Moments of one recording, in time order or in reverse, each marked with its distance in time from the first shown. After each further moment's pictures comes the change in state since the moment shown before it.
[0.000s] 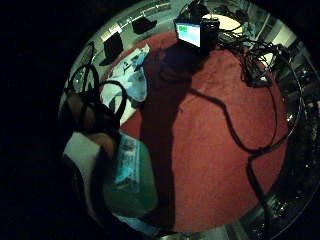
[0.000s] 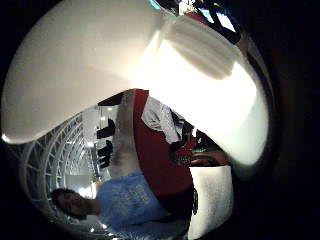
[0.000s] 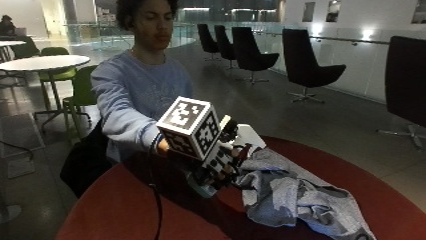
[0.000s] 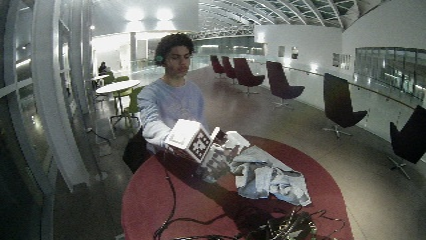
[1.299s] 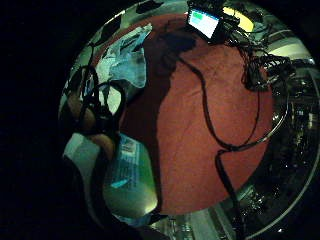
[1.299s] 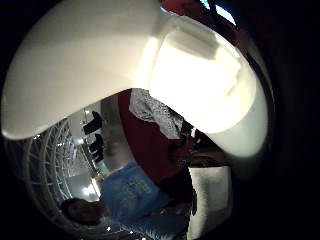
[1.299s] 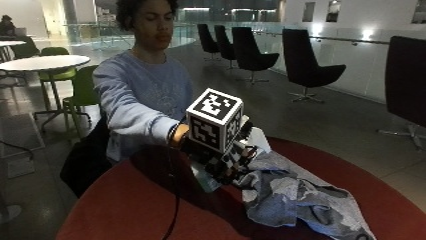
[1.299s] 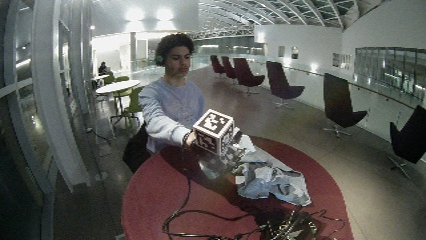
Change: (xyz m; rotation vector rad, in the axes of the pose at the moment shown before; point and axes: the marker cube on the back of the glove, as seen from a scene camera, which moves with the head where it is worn) arm -0.028 -0.015 0.007 -0.197 0.156 0.015
